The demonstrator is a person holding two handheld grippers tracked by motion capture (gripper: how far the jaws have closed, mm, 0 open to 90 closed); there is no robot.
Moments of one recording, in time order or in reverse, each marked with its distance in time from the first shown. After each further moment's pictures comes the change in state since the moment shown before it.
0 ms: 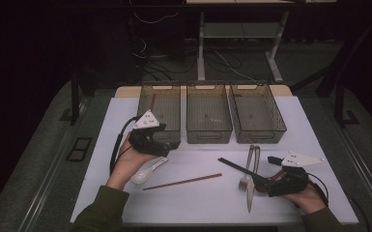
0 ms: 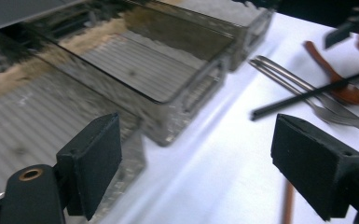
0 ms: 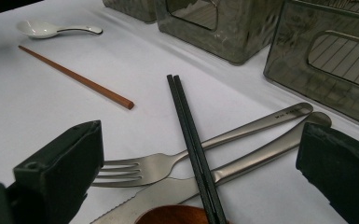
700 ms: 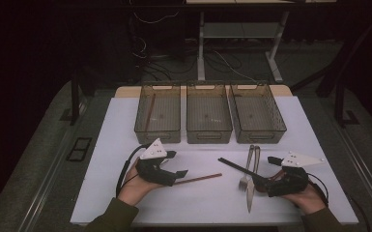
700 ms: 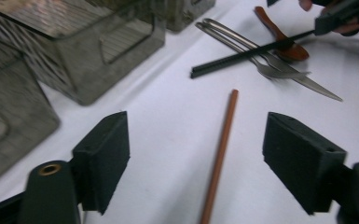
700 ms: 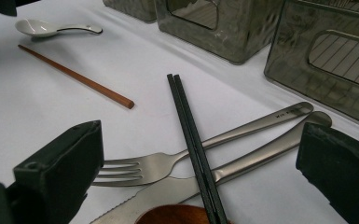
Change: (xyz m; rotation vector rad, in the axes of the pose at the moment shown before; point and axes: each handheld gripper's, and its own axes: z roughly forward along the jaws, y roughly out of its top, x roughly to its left) left arm -0.047 -0.048 0.008 0.033 -0.109 0.001; right arm 0.001 0.000 0.000 -0.002 -0.004 -0.002
